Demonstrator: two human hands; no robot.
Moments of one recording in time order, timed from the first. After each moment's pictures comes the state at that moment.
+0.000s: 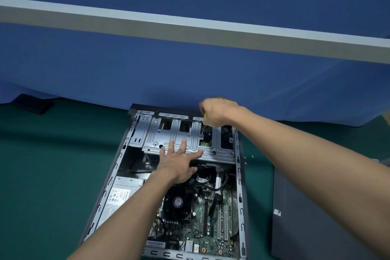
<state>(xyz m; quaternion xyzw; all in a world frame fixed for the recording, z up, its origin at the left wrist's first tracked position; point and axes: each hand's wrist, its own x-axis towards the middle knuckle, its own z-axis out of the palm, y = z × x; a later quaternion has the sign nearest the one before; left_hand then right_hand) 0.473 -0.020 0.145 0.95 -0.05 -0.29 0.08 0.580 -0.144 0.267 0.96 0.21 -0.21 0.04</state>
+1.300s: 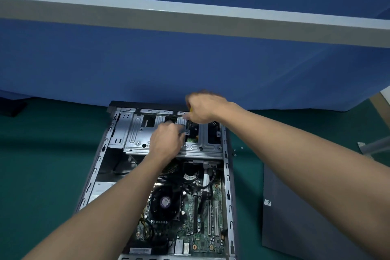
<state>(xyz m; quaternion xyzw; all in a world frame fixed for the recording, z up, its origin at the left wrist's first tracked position) 0.522 -0.037 0.150 0.98 0.03 -0.04 0.21 0.590 -0.157 0.253 0.95 0.23 -0.20 -0.02</state>
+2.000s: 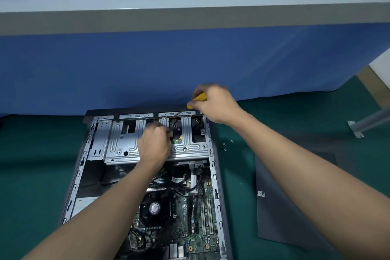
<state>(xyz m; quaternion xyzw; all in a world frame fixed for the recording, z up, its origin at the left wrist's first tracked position) 0.529 -0.059 0.133 0.98 0.08 0.02 0.19 0.586 -0.233 0.232 0.93 0.08 -0.09 -0.34</state>
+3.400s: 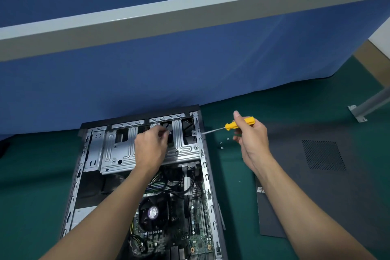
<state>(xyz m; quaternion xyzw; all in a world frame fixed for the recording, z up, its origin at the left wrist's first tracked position) 0.526 -0.077 0.154 0.96 0.06 0.05 0.26 0.509 -0.308 0.172 0.57 -0.29 0.03 -0.77</state>
